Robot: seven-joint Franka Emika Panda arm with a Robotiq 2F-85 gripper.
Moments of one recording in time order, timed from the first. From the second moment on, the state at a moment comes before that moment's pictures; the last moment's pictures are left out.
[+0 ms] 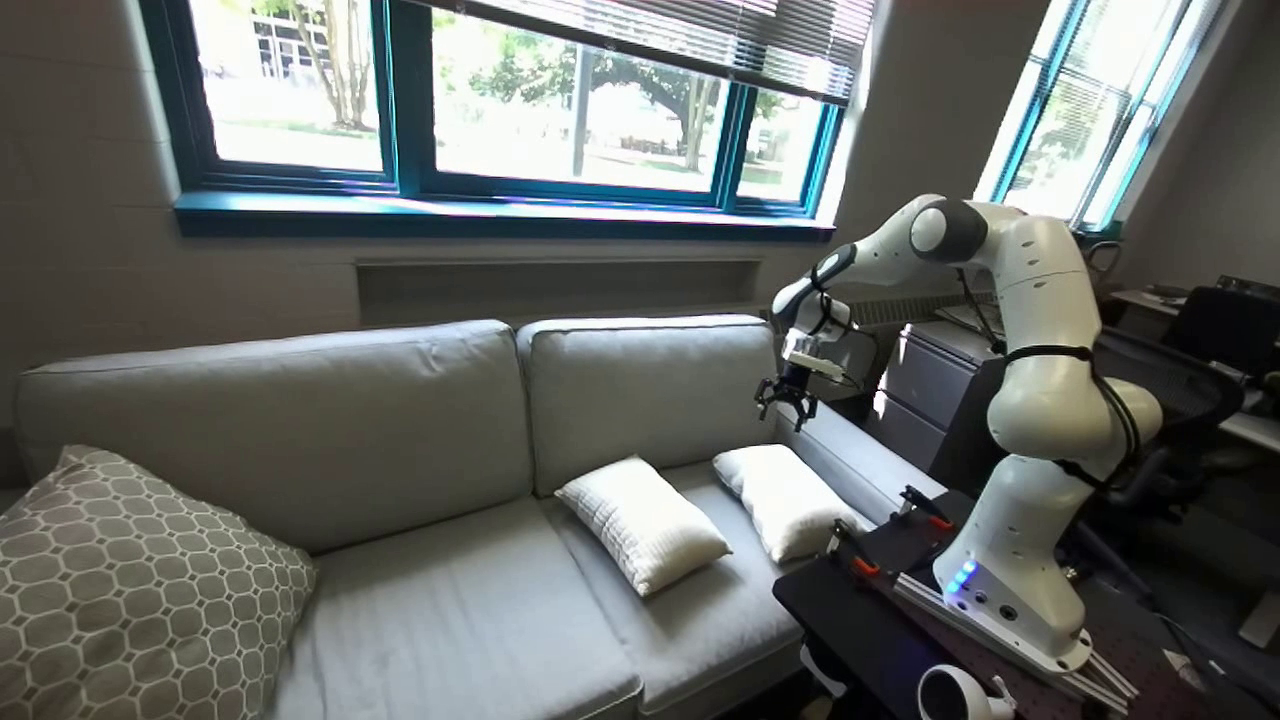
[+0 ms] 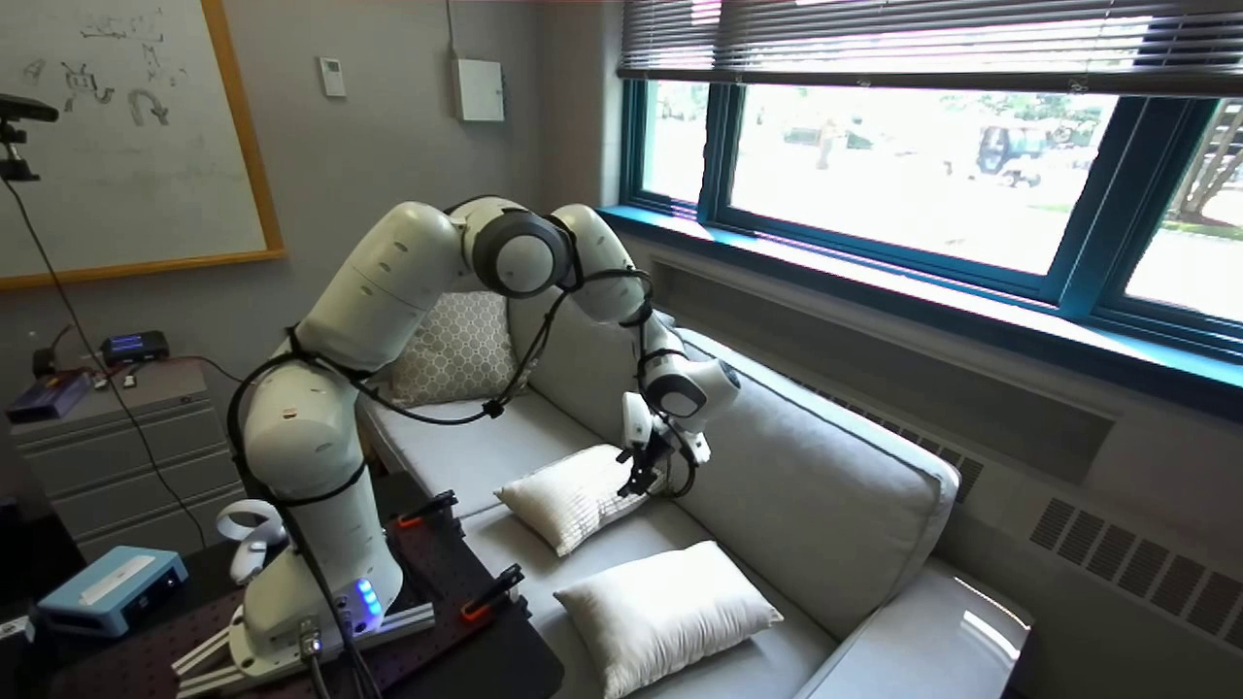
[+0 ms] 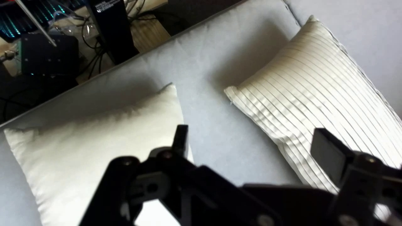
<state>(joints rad) -0.25 0.68 0.00 -1.84 0.38 2.01 0.11</state>
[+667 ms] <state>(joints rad) -0.08 0.98 -0.02 -1.34 0.28 2.01 0.25</state>
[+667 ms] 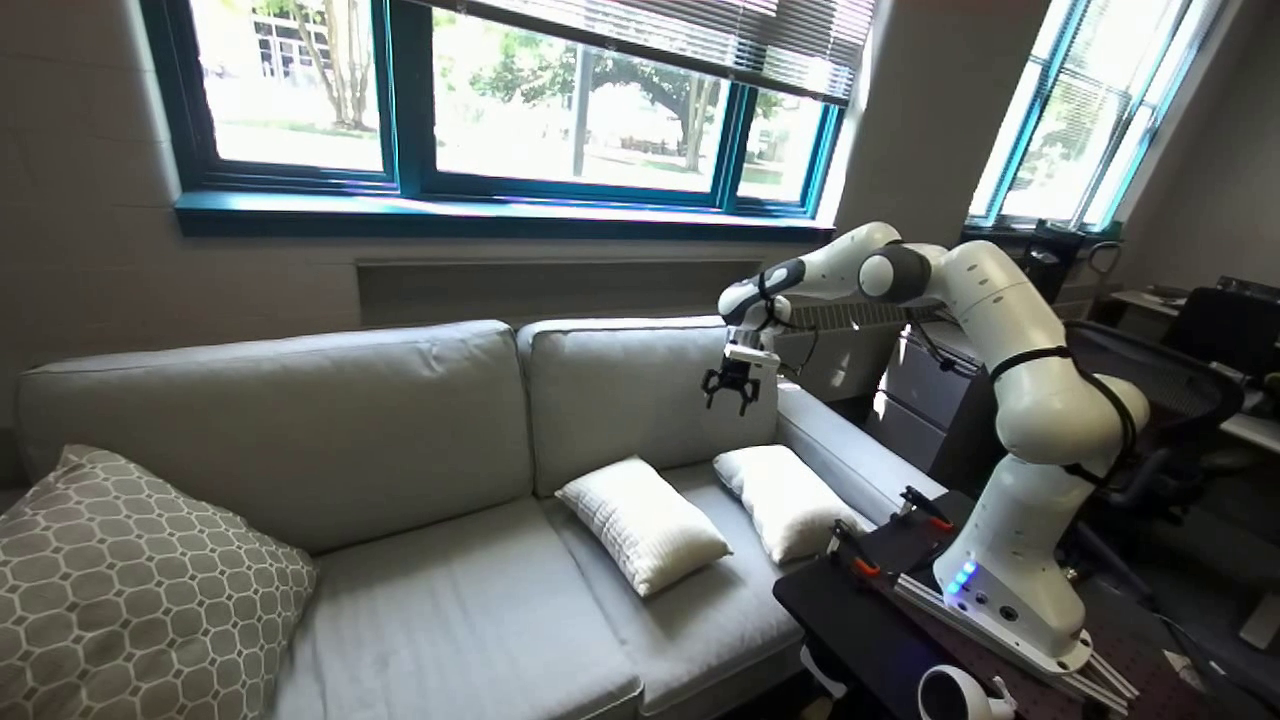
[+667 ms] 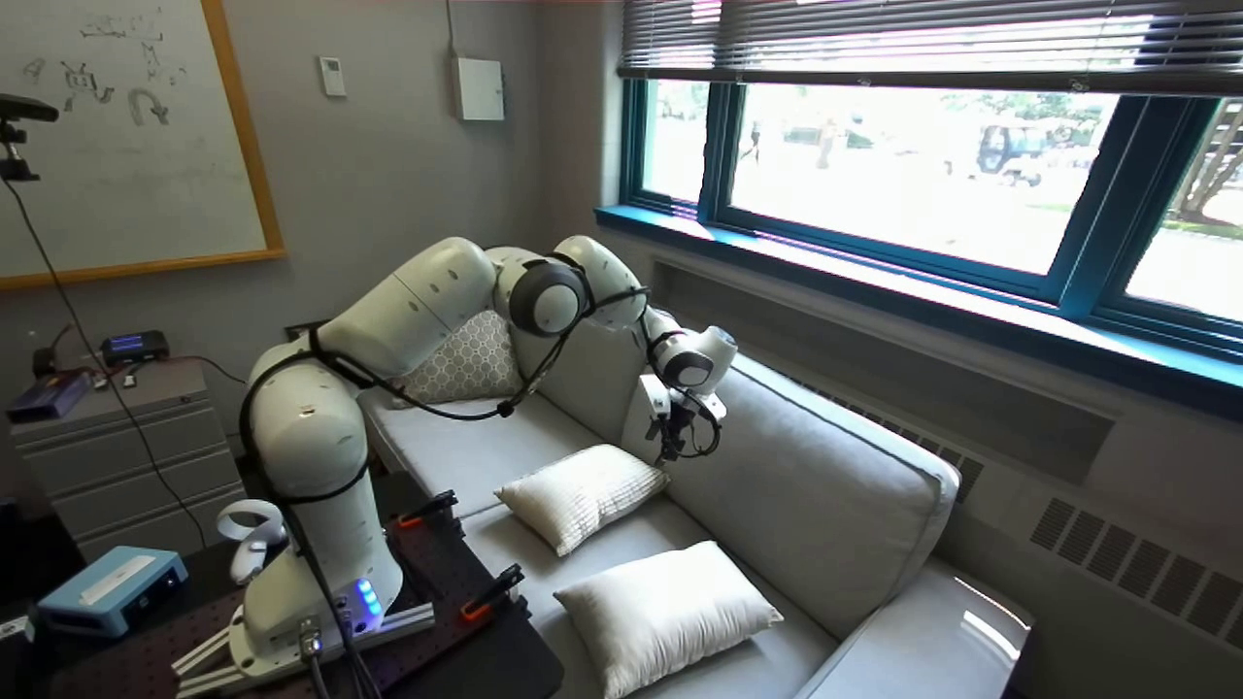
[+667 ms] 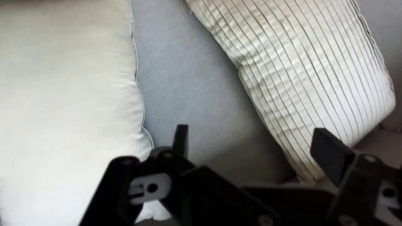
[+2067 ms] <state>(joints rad) 0.10 1.46 -0.16 -0.90 -0.01 2.03 0.32</state>
